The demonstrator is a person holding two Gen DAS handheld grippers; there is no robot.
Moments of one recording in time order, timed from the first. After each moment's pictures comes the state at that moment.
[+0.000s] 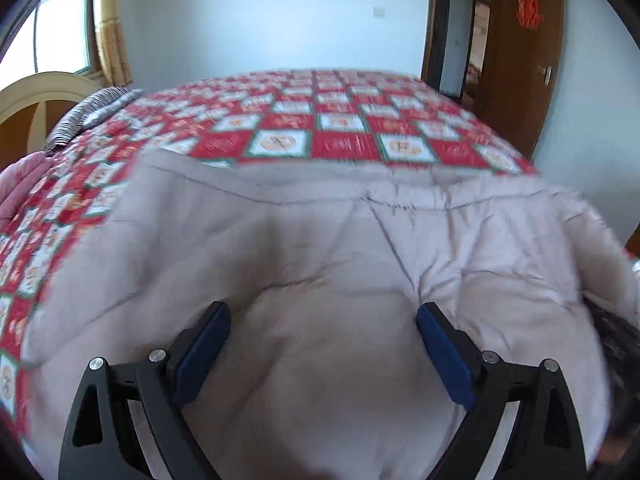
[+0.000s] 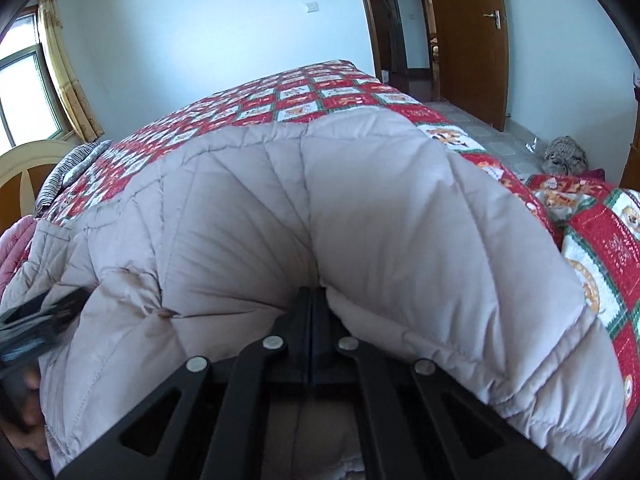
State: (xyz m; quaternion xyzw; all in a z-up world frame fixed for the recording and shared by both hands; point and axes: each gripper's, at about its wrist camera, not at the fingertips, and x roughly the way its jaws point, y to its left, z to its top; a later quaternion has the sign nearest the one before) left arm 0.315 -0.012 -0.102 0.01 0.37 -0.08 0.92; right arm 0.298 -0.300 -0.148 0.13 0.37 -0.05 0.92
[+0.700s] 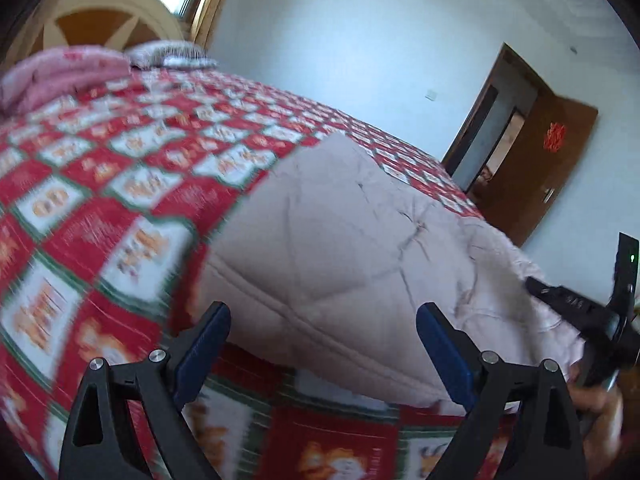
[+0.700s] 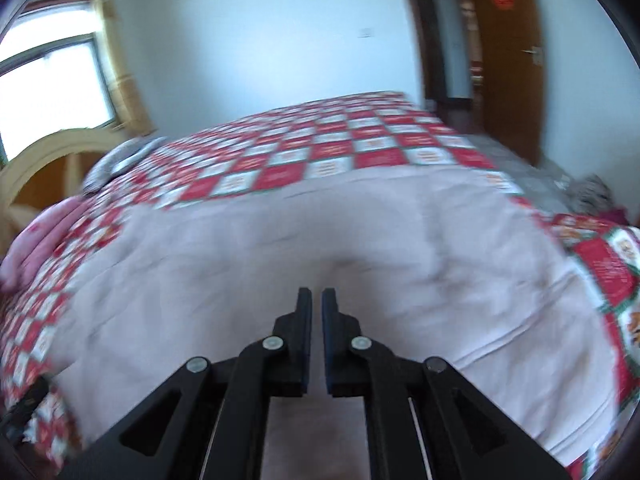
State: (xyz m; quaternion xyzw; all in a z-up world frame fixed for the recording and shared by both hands) left arm 0.165 0.139 -0.123 -0.20 0.31 -0.07 0.93; right arm 0.247 -0.196 -0.091 0.10 0.33 0.07 0.94
